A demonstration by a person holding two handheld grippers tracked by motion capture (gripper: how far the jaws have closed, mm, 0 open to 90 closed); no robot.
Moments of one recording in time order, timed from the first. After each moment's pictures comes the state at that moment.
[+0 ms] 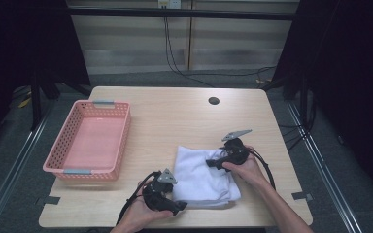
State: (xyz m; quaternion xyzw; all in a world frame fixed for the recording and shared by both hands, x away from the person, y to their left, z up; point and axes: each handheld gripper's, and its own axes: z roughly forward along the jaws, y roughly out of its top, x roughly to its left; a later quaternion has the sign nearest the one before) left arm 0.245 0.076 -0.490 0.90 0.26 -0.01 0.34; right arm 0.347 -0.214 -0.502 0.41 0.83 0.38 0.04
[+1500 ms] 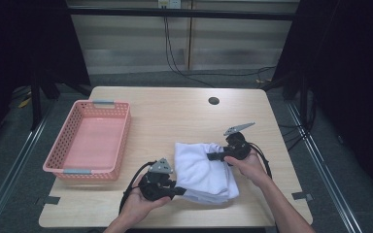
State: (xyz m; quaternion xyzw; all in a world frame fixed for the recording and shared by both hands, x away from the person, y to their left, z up) left arm 0.255 0.086 -0.444 0.87 0.25 -0.04 0.43; right arm 0.350 -0.214 -0.469 0.38 0.83 0.41 -0.01
